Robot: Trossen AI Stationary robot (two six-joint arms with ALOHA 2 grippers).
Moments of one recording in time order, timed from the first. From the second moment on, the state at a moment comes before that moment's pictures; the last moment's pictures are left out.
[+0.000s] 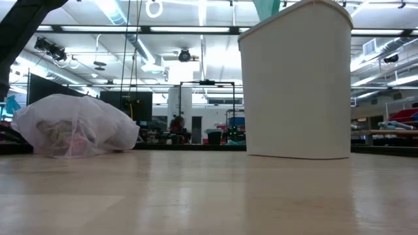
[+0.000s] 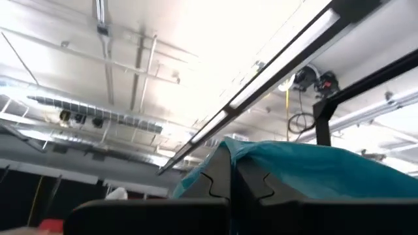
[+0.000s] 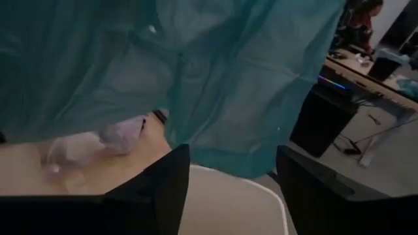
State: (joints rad) left arm 0.45 1.92 2.15 0.73 0.44 -0.69; right arm 0.33 1.23 1.79 -0.82 1.09 0.05
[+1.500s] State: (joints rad) left arm 0.33 2.14 2.36 0.77 0.05 -1.29; right arm 0.35 1.03 1.79 -1.00 0.91 0.10
